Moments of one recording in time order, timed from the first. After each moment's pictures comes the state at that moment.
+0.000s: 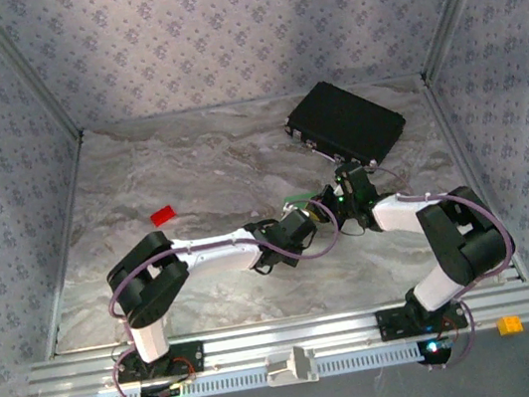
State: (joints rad) left arm -1.12 1.82 1.10 -0.40 -0.31 -0.41; right arm 0.38 1.54 0.59 0.20 -0.46 1.24
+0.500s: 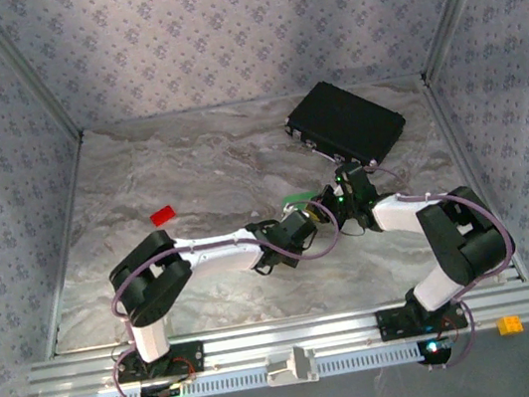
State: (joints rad) left arm -1.12 1.84 1.10 -0.40 -0.31 -0.41; right arm 0.38 1.54 0.59 0.19 -0.46 1.24
